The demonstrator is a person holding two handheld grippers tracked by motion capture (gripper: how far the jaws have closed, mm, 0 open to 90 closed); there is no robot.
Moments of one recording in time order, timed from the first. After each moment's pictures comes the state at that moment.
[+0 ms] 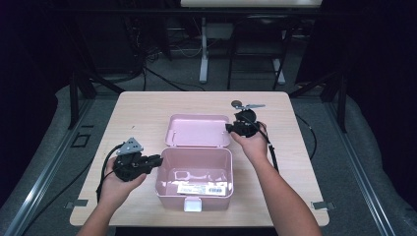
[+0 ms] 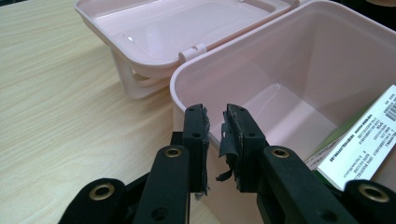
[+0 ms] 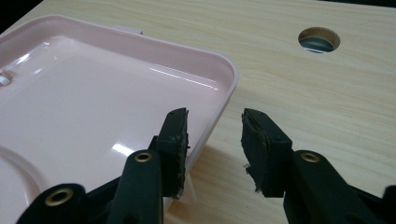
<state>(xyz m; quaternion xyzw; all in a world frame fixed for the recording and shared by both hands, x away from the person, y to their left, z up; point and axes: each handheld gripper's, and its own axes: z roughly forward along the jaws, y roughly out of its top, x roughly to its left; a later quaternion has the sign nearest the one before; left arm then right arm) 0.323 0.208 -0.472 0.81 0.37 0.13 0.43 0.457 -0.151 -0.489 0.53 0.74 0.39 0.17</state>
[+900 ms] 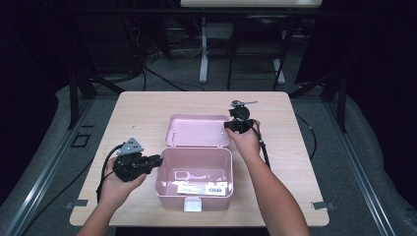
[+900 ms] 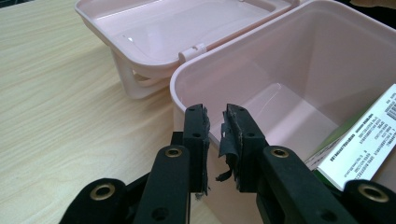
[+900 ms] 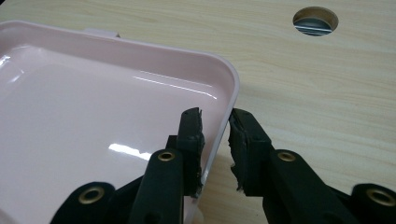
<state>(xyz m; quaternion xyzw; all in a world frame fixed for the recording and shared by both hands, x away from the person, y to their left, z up) 0.322 0.207 -0.472 0.81 0.37 0.13 0.43 0.474 -0.134 -0.493 0.58 0.72 0.35 0.16</state>
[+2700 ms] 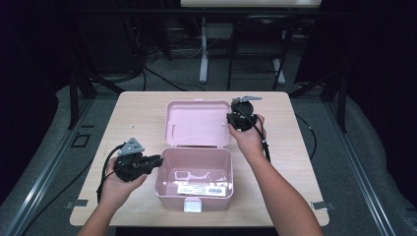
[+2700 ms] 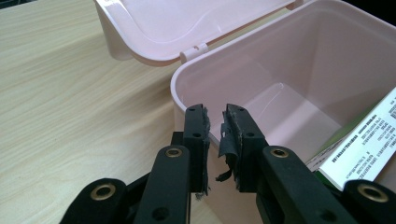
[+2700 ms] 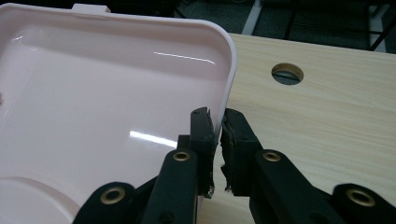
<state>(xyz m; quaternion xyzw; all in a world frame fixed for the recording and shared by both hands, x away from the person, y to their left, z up) 0.321 0.205 -0.471 0.82 0.37 0.14 0.43 0.445 -0.131 -0.446 0.55 0.71 0.38 0.23</state>
